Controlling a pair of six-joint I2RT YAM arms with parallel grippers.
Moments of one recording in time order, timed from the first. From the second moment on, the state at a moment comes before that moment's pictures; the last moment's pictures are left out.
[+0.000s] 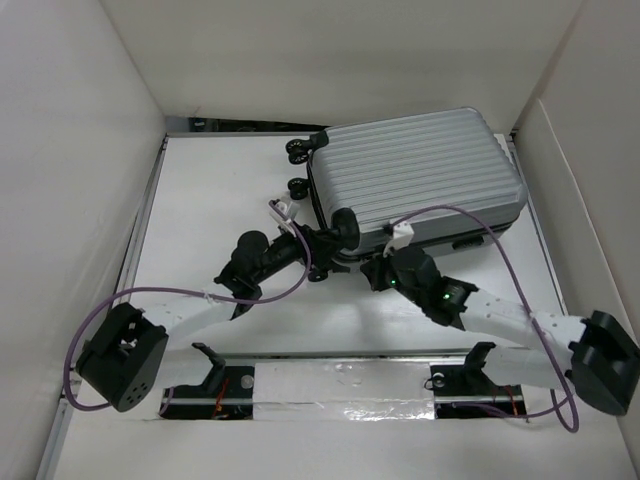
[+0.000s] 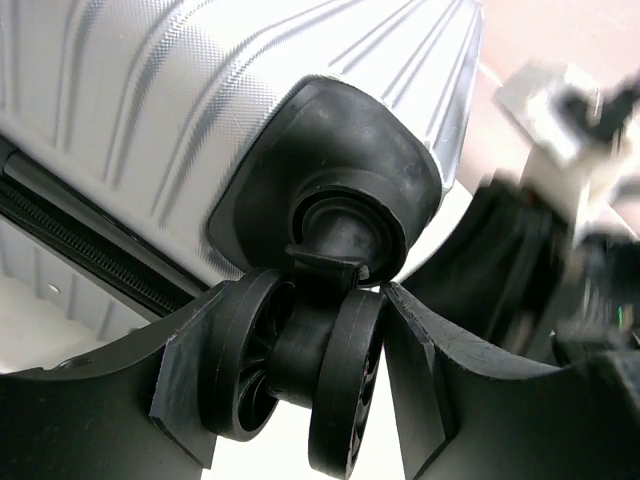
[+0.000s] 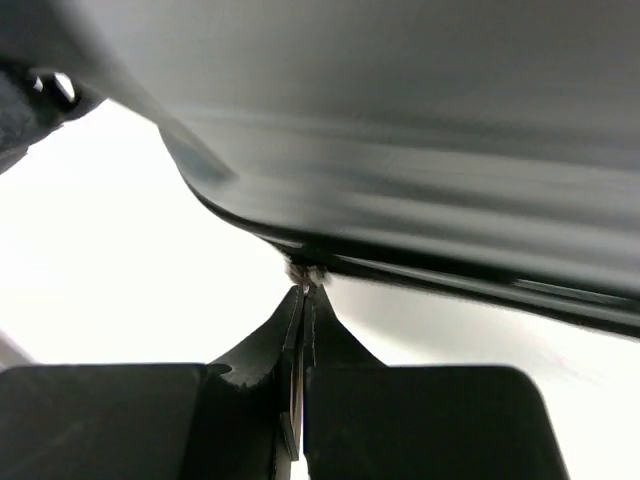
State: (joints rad) left arm -0.63 1.22 0.46 0.73 0.31 -0.53; right arm 0.92 1.16 0.58 0.11 0.29 0.48
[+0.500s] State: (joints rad) left arm -0.60 1.13 0.46 0.63 0.31 -0.57; right arm 0.50 0.76 0.38 -0.04 0.08 0.49
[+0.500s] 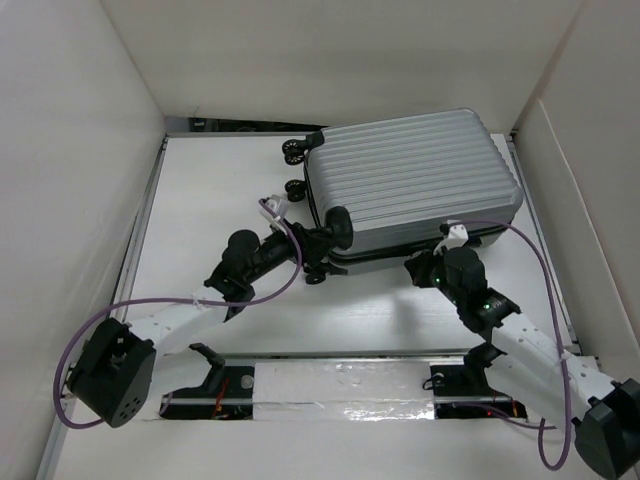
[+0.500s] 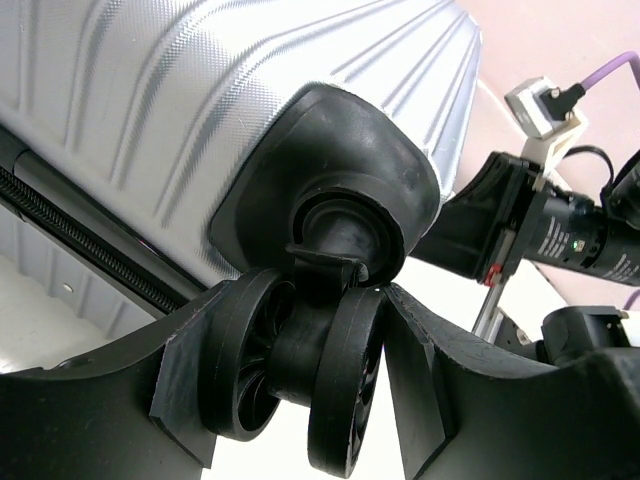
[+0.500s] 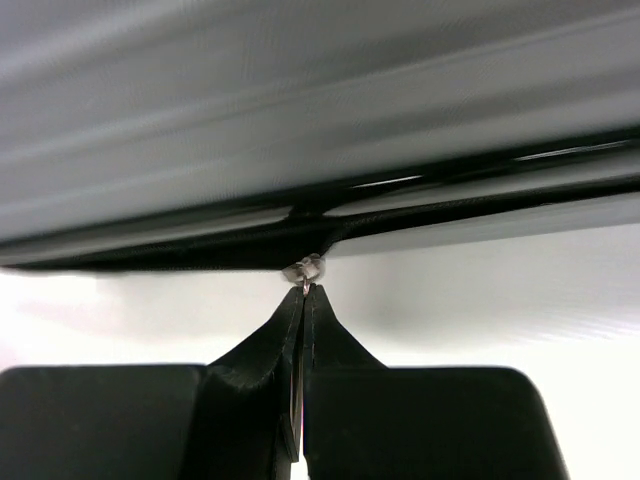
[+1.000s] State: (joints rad) left arm -0.61 1.21 0.46 0.74 0.35 -0.63; right arm 0.97 1.22 0.64 0.12 0.18 0.49
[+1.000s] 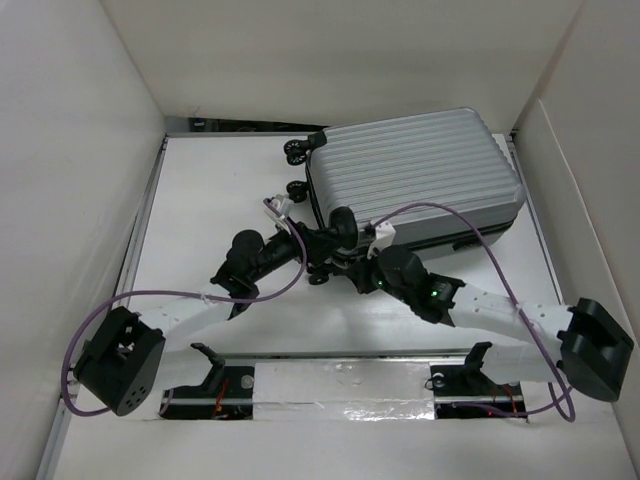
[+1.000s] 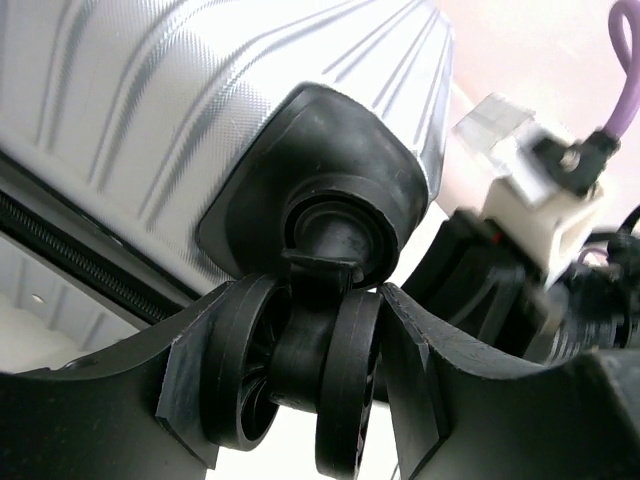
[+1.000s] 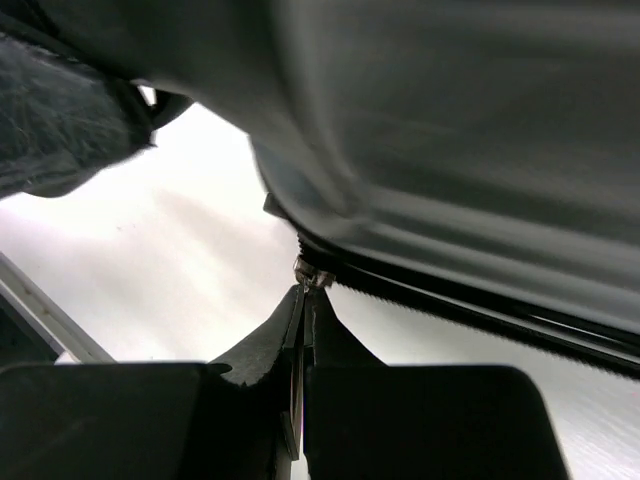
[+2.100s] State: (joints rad) left arm -0.61 1.20 0.46 0.72 0.37 -0.64; right arm 0.83 0.97 0.43 0.13 0.08 0.47
